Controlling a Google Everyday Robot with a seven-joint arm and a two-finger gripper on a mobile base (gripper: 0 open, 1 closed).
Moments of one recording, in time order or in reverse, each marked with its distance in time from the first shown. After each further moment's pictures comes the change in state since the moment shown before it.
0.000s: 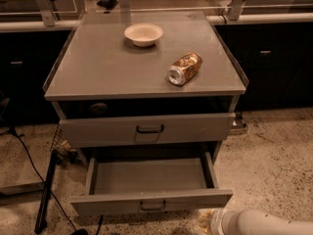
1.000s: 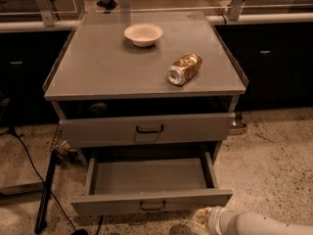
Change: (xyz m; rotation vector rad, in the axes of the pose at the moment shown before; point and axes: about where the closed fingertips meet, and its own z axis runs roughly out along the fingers) arm -0.002 -0.014 0.018 0.054 -0.060 -0.002
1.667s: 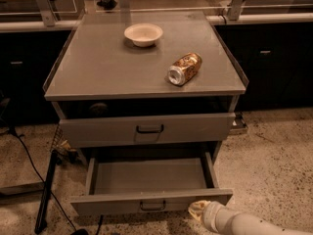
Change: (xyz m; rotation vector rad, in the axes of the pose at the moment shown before) arm -0.016 -0.023 0.025 0.101 -0.108 -0.039
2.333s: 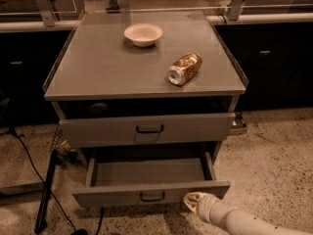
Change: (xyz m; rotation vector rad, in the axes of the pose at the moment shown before) arm -0.020 -0.026 0.024 0.083 -0.087 -0.049
